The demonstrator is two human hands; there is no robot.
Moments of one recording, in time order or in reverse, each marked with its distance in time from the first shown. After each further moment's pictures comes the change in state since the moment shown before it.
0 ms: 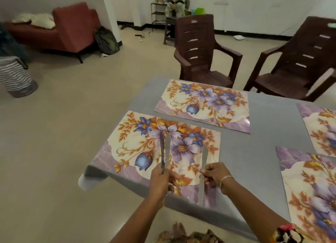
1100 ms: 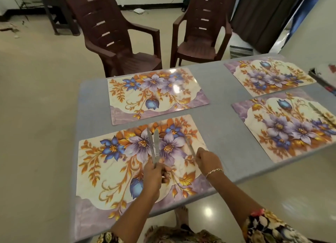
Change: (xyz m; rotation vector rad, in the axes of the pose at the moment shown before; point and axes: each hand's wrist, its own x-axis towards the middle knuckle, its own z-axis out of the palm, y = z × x) left_hand 0.098 0.034 -0.035 0.211 -0.431 -0.091; right_hand 0.006 0.003 0.062 -0.771 0.607 0.035
